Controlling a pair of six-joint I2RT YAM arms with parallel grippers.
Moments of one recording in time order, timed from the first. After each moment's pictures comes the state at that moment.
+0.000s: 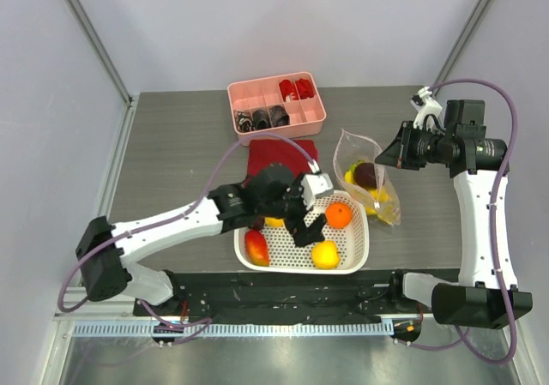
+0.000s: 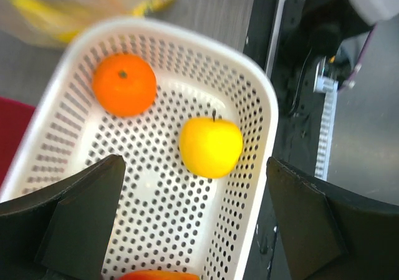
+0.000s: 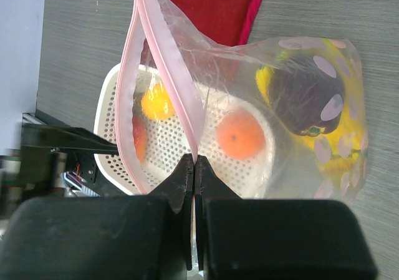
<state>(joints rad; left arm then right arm) -1.05 1.36 1.16 -0.28 0.34 0.00 -0.12 1.18 1.47 -1.11 -0.64 0.08</state>
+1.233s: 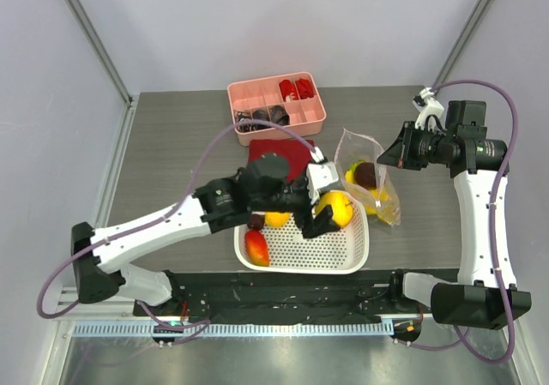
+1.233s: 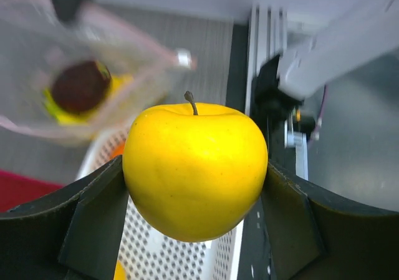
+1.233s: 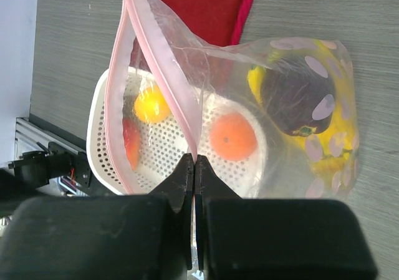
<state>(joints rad) -1.13 1.37 1.28 -0.30 0.31 0.03 -0.13 1.18 1.45 -1.10 -0.63 0.07</state>
